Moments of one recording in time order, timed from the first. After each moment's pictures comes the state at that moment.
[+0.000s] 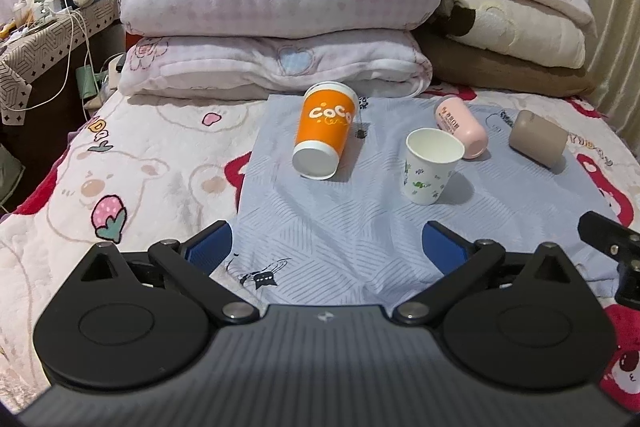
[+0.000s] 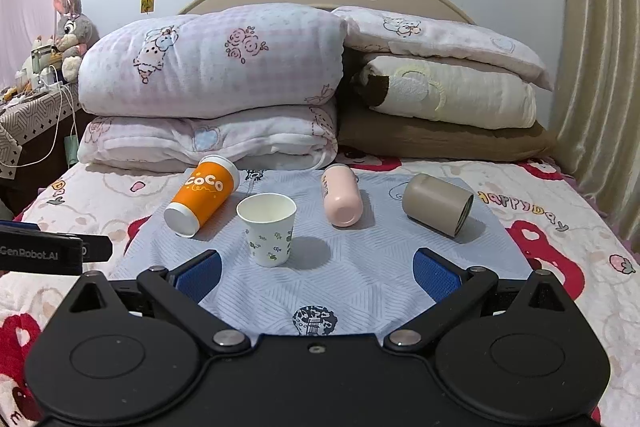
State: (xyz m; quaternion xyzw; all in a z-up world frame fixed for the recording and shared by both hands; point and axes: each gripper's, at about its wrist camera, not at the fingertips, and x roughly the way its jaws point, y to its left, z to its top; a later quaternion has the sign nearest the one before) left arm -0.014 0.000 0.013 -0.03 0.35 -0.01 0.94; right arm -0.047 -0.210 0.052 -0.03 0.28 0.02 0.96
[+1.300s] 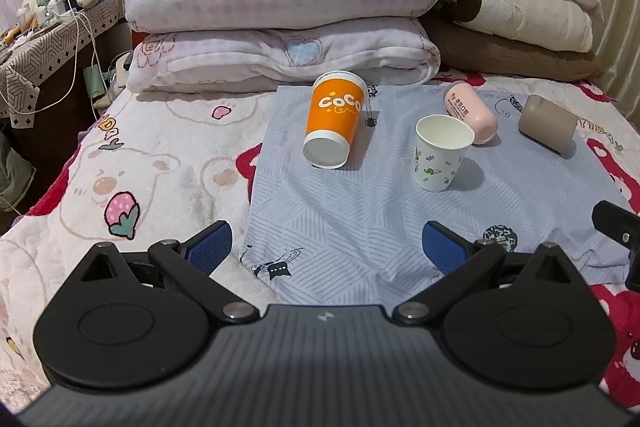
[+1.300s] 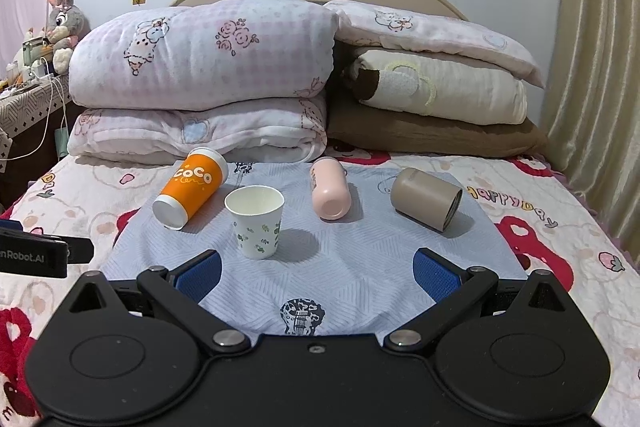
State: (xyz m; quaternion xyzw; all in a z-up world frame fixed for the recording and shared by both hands) left arm -0.015 0.000 0.013 -0.01 0.36 0.00 0.93; right arm -0.046 -0.216 0.052 -0.03 0.29 0.01 0.96
